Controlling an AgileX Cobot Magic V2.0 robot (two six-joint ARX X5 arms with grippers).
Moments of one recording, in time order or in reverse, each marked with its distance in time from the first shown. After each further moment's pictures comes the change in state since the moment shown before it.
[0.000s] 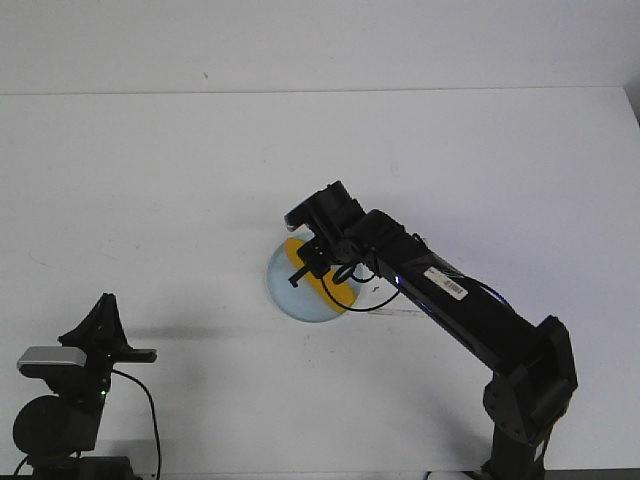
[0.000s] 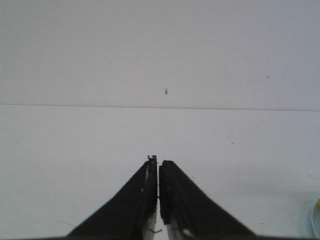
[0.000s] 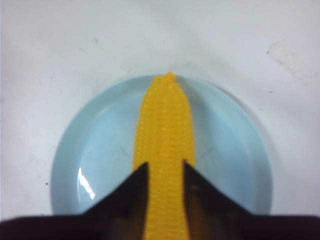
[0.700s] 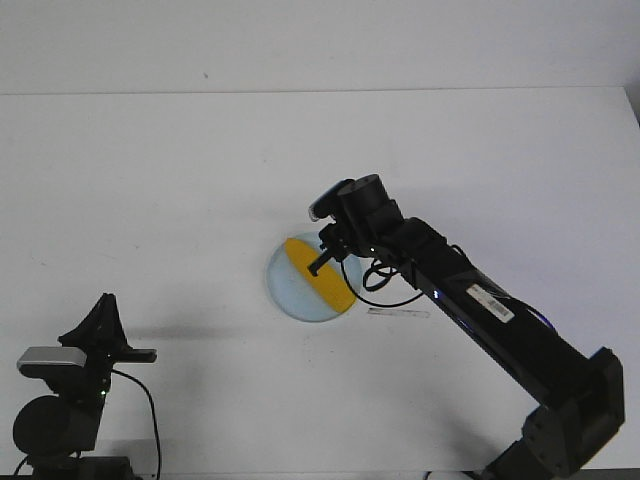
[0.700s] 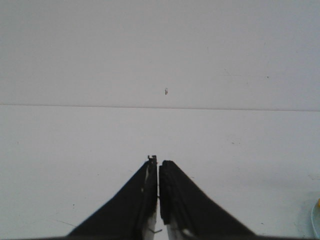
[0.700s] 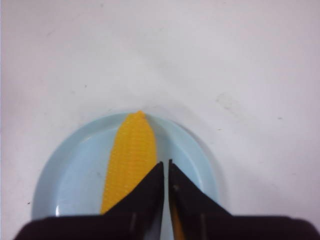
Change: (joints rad) left arm 0.000 0.000 0.000 0.000 0.000 0.000; right arm -0.075 -0.199 -0.186 0.218 -0.027 -0.078
